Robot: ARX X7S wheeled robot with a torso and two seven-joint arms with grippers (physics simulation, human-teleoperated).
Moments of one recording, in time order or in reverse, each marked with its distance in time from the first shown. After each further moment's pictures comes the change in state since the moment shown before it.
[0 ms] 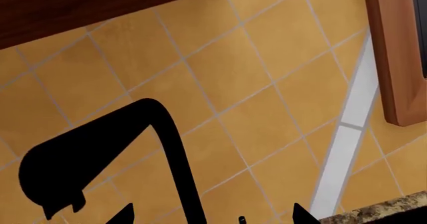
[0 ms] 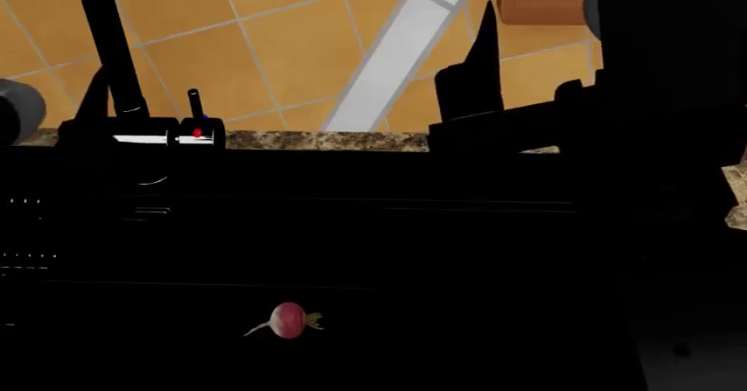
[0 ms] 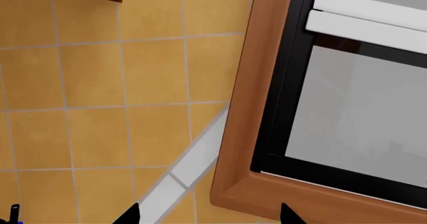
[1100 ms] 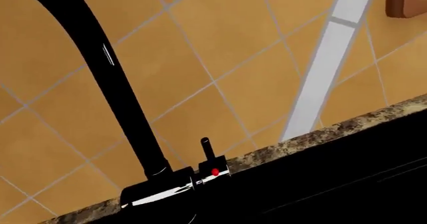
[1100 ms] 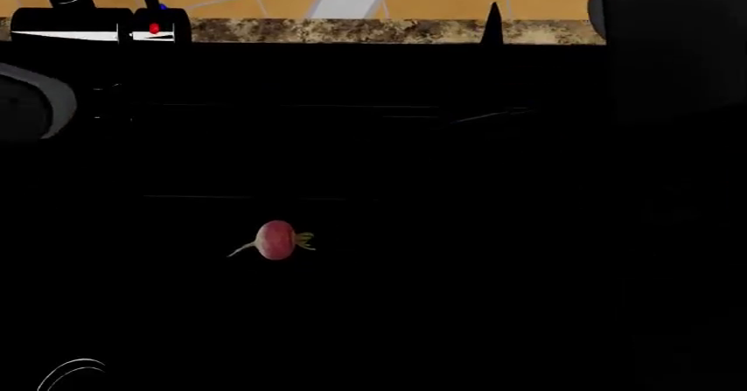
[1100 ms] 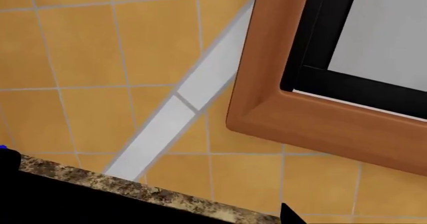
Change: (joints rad) left arm -0.062 0.016 0.060 -0.021 0.081 -0.090 0.092; right arm 0.005 -0.012 -0.010 -0.011 -0.098 0.022 -0.082
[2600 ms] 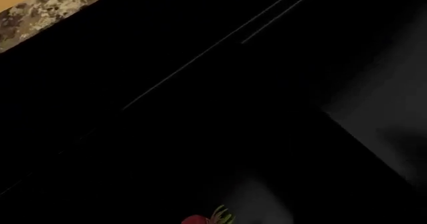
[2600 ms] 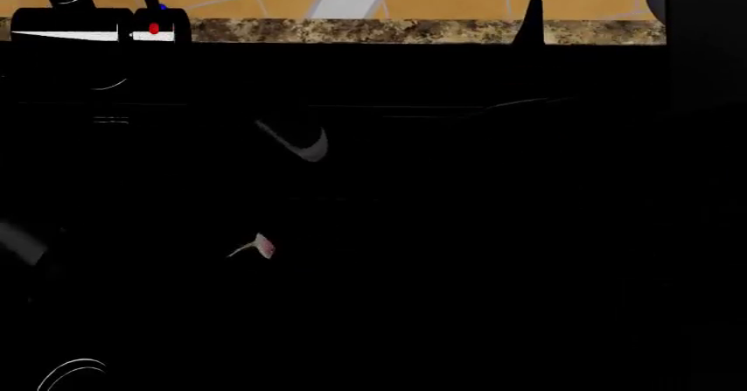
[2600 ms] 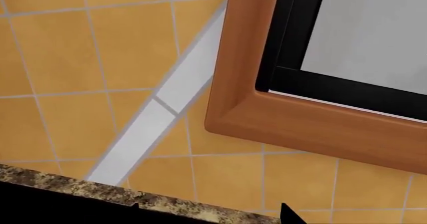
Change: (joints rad) left arm -0.417 0.022 0.626 -1.271 -0.670 0.484 0.032; right arm 0.024 0.028 0.052 -0.006 0.025 0.033 0.009
